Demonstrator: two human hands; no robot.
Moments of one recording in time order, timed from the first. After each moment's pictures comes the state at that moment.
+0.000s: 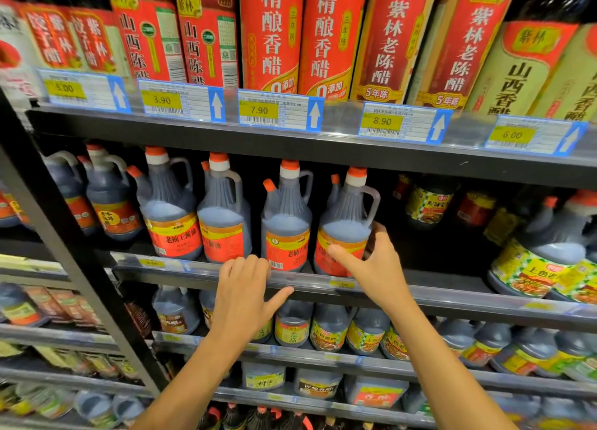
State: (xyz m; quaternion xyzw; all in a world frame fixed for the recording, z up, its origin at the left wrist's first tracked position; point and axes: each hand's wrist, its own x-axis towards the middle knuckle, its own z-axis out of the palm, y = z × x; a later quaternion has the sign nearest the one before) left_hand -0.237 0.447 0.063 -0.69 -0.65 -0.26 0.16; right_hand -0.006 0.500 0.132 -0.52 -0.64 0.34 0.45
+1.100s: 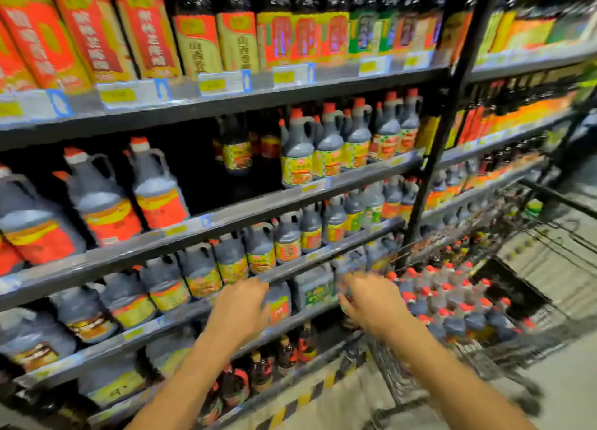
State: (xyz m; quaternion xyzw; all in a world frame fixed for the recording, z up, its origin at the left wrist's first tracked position) left_hand -0.022 0.288 0.083 -0.89 -0.45 -0.04 0.02; right_hand 0.221 0.204 0.074 -0.74 -0.67 0.01 0.02
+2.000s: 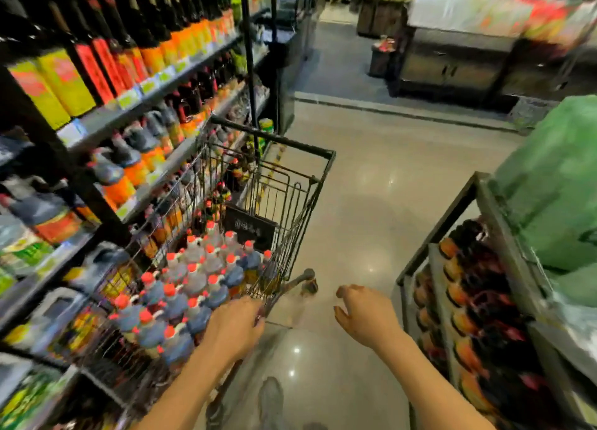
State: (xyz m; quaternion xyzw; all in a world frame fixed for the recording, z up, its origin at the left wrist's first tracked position) left_hand 0.501 0.099 -0.052 -0.99 -0.06 0.08 -0.11; right_hand 0.594 -0.143 -0.015 -0.96 -0.25 0.13 0.01
